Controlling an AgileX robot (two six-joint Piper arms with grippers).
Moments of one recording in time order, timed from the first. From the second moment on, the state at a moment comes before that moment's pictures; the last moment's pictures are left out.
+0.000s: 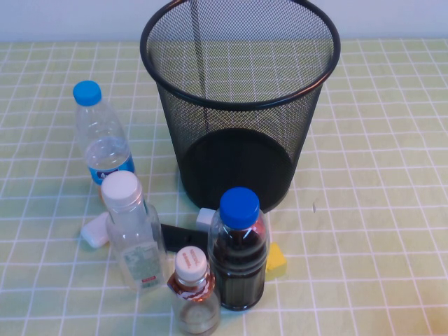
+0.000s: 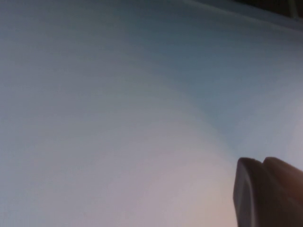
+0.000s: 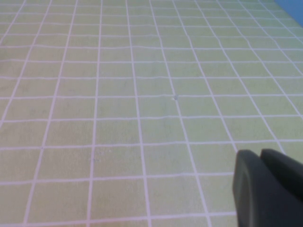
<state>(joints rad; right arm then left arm) -0.09 -0.01 0.03 0.05 0.37 -0.08 -0.24 0.01 -0.63 0.08 -0.21 -0.25</state>
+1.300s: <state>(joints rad) -0.09 -0.01 0.03 0.05 0.37 -0.08 -0.24 0.98 -1.34 -0.21 1.23 0.19</state>
